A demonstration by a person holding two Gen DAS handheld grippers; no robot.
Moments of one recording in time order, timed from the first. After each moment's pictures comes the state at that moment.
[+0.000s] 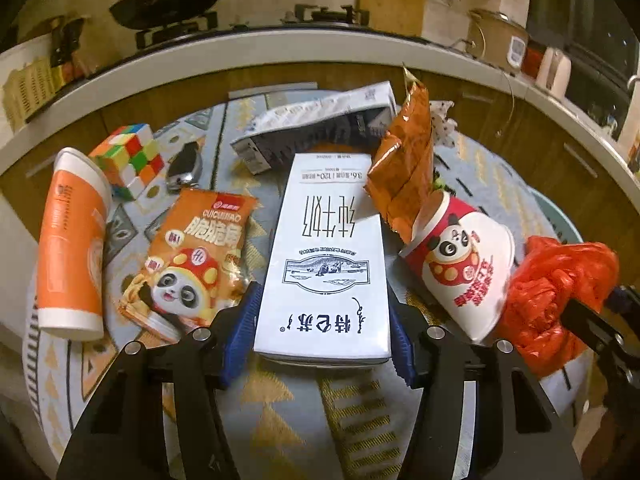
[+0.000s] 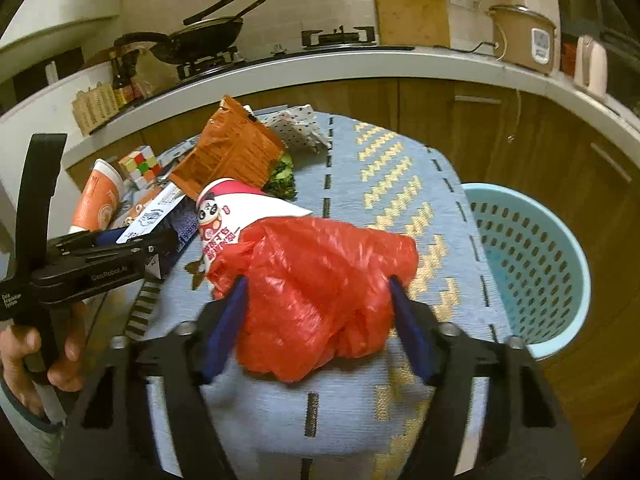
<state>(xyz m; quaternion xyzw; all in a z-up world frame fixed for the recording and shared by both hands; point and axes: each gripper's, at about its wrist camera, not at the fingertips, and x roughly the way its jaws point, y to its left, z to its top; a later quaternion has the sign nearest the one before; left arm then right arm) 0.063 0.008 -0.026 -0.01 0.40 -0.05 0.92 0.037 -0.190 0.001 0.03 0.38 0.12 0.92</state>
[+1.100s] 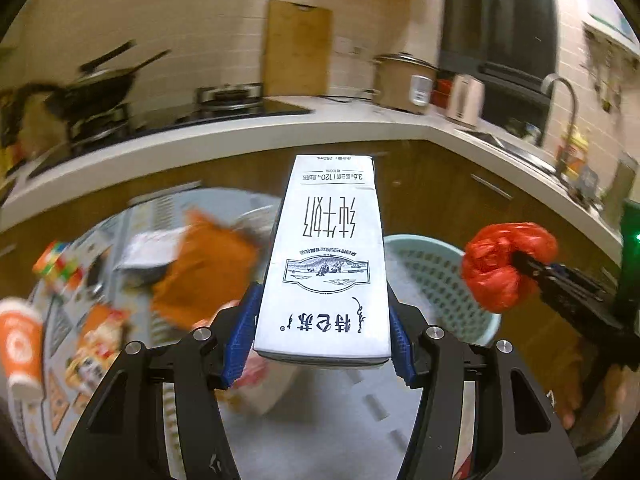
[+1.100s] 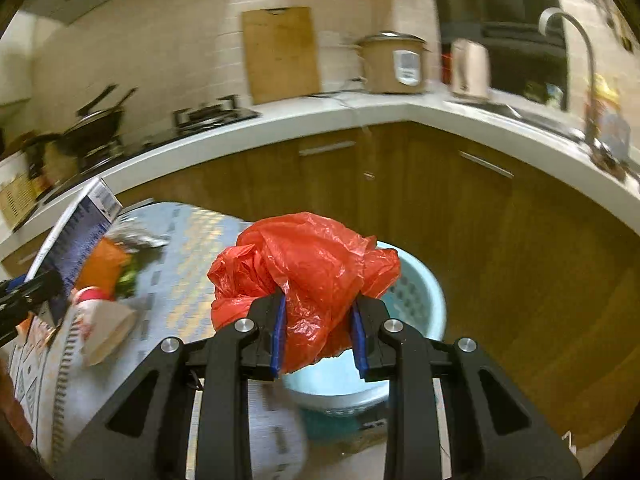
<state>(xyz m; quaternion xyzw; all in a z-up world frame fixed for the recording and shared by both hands) 0.046 -0.125 0.050 0.02 0.30 -0.18 0.94 0.025 -0.346 0.043 0.08 0.29 -0.08 0.95</state>
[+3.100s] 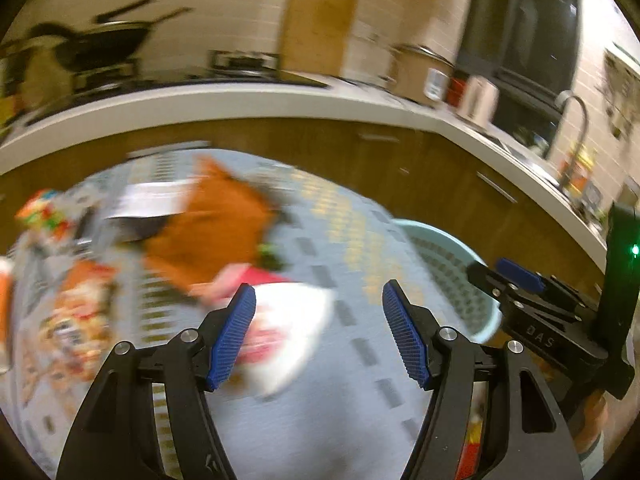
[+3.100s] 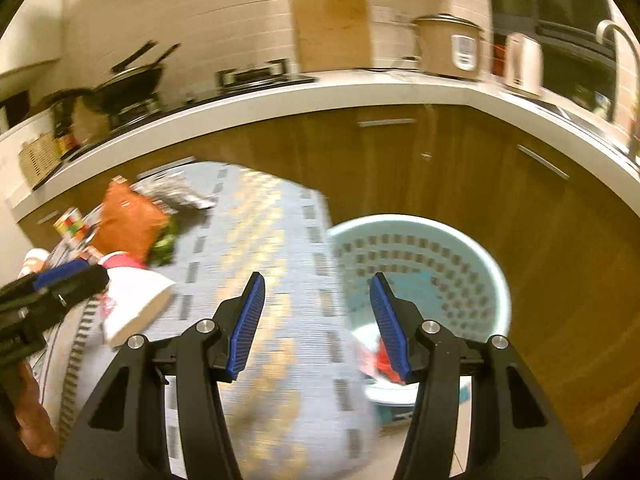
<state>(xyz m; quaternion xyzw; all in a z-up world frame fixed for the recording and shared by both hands) 0.048 -0.069 0.020 -0.05 0.33 -0.16 0.93 0.055 -0.269 0.027 0.04 0.34 0.01 0.94</state>
